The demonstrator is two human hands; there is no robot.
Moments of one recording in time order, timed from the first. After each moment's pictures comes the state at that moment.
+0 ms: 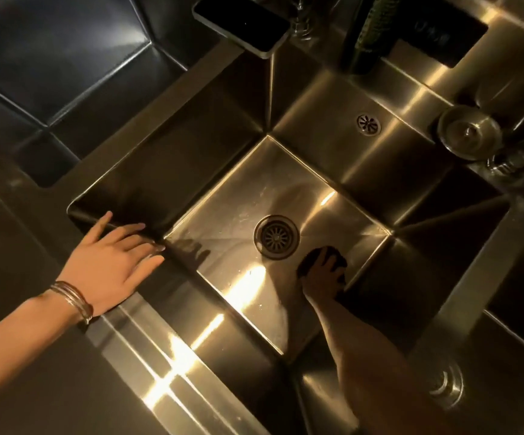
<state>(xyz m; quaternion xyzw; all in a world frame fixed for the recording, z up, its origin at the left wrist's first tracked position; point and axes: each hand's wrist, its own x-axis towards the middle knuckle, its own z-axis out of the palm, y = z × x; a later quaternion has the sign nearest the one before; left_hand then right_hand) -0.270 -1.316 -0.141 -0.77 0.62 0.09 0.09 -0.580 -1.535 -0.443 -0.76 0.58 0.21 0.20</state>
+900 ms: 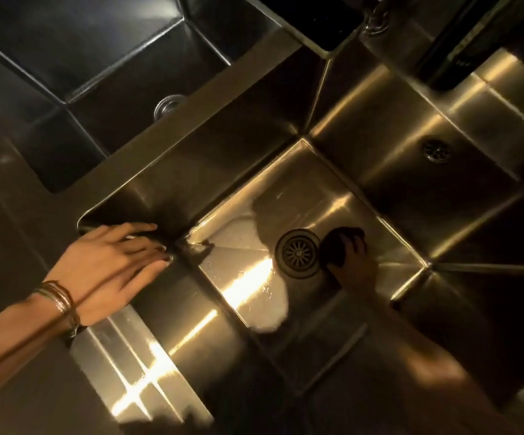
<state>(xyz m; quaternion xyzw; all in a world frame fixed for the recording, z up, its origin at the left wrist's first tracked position) -0.231 -1.323 -0.141 -0.78 0.60 0.18 0.03 -0.536 -1.596 -0.389 -0.83 0.50 0.12 0.21</state>
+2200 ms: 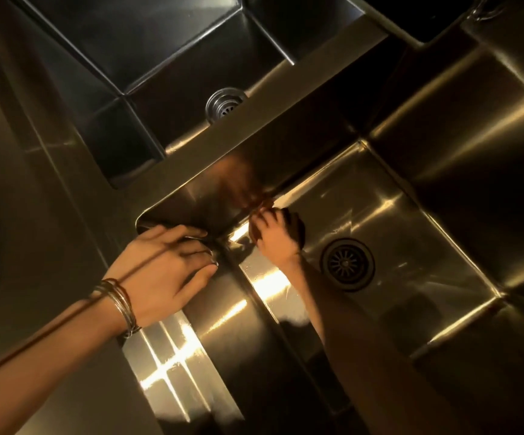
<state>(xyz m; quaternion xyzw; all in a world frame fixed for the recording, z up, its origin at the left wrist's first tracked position) -0.234 -1.324 -0.142 -0.80 0.58 0.16 0.03 -0.310 -1.482 -0.398 -0.98 0.12 0.09 0.14</state>
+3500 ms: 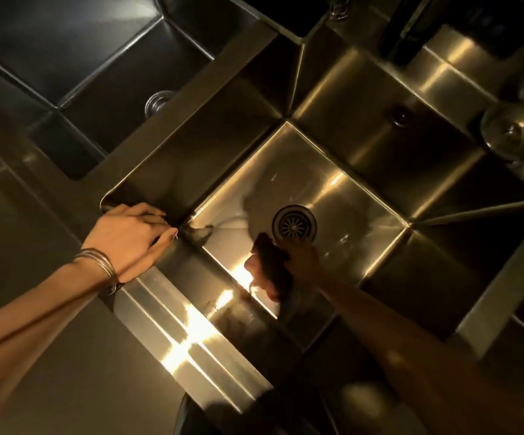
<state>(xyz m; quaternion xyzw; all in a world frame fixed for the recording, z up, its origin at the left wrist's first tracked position) -0.234 -1.329 -0.137 -0.78 0.61 0.12 0.04 -0.492 -1.496 -0.356 -0.86 0.34 0.18 0.34</state>
